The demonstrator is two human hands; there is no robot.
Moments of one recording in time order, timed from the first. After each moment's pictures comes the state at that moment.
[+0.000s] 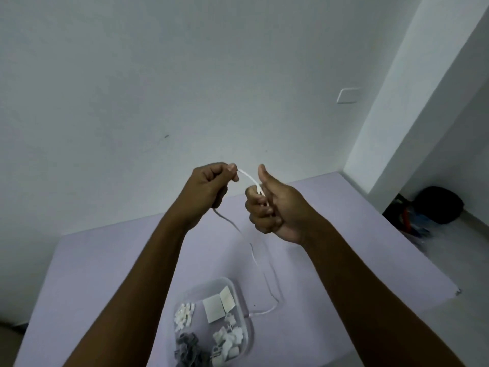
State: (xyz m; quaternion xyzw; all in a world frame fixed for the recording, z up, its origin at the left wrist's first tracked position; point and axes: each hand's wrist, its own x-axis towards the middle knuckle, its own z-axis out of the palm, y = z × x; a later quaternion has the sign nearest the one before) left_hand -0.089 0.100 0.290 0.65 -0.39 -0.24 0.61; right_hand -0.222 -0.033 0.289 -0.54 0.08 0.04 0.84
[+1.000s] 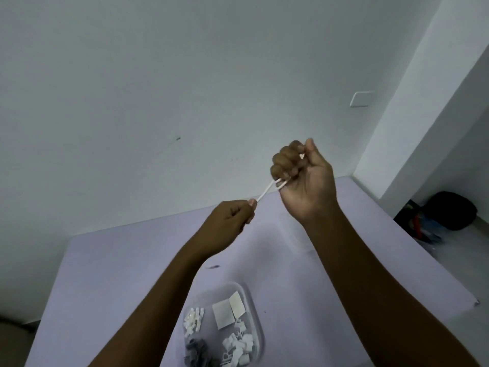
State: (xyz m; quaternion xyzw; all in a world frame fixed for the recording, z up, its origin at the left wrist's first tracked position) left_hand -0.101 0.118 0.256 0.73 -0.42 -0.23 0.49; right_hand -0.180 -0.041 0.310 -0.26 -0.01 -0.20 0.94
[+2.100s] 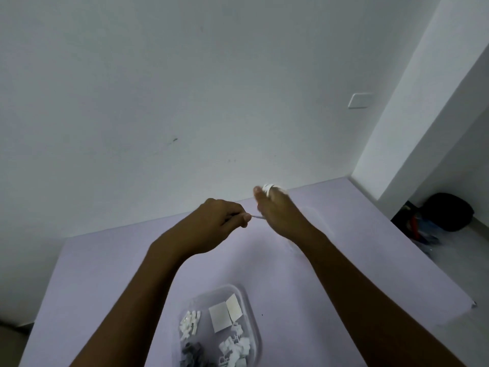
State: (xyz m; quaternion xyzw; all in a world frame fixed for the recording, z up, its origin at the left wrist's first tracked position) left_hand -0.079 0.130 0.273 0.78 -0.53 -0.15 0.30; right_hand -0.168 -0.044 0.236 -0.84 0.21 -0.17 0.48
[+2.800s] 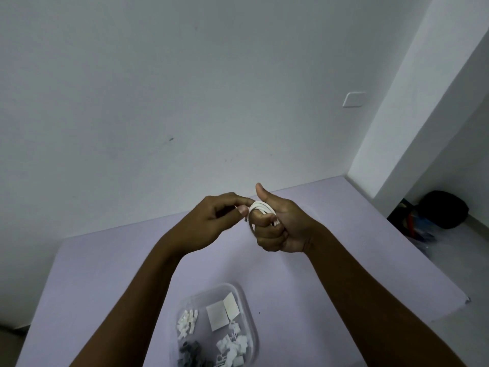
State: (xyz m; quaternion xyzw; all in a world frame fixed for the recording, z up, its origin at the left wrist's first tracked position) left_hand -0.084 0.127 0.268 0.66 -0.55 -0.21 0.48; right_hand -0.199 -0.039 0.258 -0.47 0.02 0.21 0.85
